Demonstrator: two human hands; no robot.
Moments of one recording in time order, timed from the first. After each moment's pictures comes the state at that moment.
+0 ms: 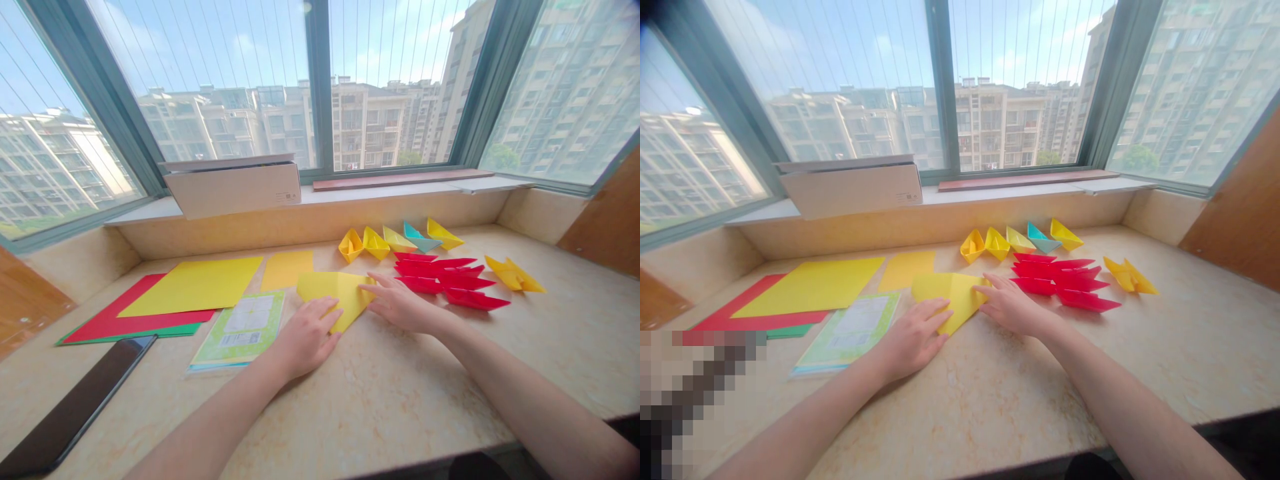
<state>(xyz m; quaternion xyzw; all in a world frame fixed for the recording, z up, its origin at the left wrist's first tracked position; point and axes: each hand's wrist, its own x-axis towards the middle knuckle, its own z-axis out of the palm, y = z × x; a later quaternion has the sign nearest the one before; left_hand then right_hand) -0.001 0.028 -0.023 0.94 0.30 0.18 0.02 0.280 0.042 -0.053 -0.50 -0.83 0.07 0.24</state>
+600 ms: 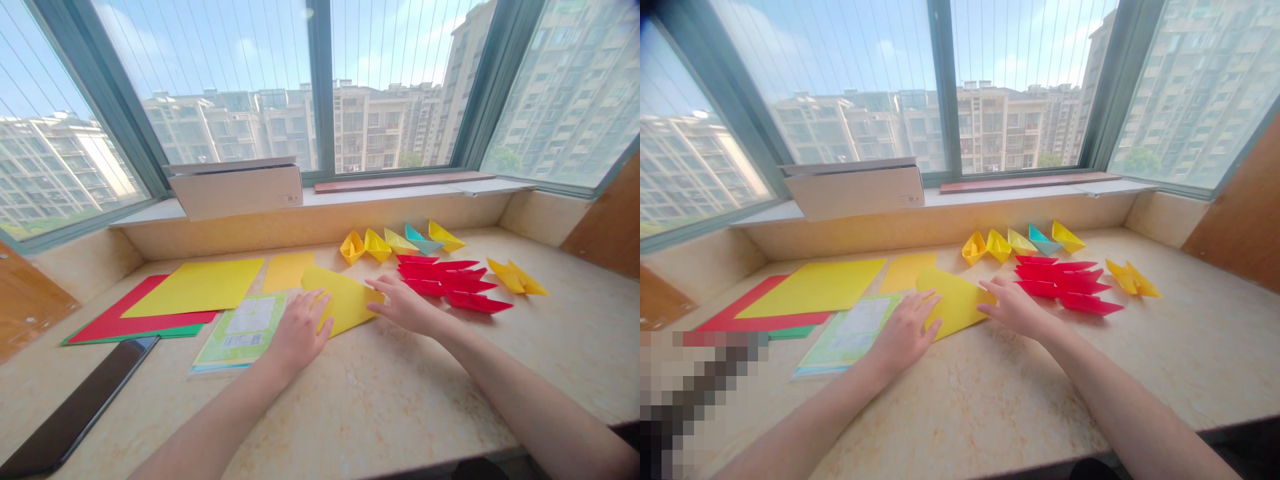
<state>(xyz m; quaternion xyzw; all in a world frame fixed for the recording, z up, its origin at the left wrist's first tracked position) -0.004 0.034 -0.026 0.88 0.40 0.24 -0.03 0.274 0.042 -0.043 -0.52 -0.80 0.09 0.29</state>
